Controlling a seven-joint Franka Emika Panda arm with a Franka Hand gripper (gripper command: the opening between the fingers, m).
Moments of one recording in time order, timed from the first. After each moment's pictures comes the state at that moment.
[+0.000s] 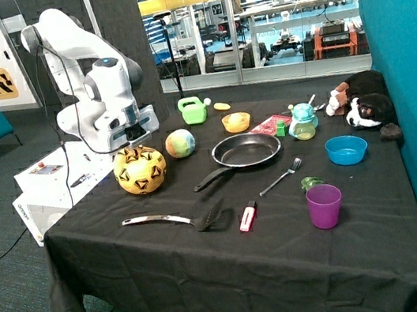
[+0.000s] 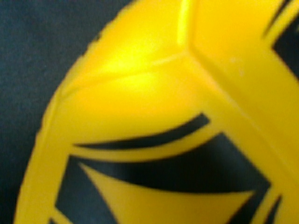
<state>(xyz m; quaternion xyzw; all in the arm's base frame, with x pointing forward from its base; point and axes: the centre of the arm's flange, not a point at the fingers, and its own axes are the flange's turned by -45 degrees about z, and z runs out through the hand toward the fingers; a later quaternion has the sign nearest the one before) 0.422 -0.251 0.398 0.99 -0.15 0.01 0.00</state>
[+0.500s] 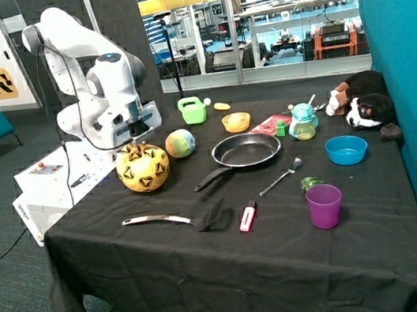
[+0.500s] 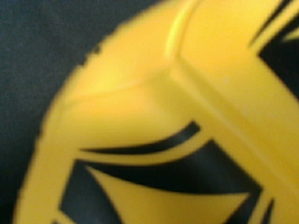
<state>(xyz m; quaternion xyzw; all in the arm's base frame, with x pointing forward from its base) 0.435 -0.246 0.409 0.99 -0.15 0.00 0.00</state>
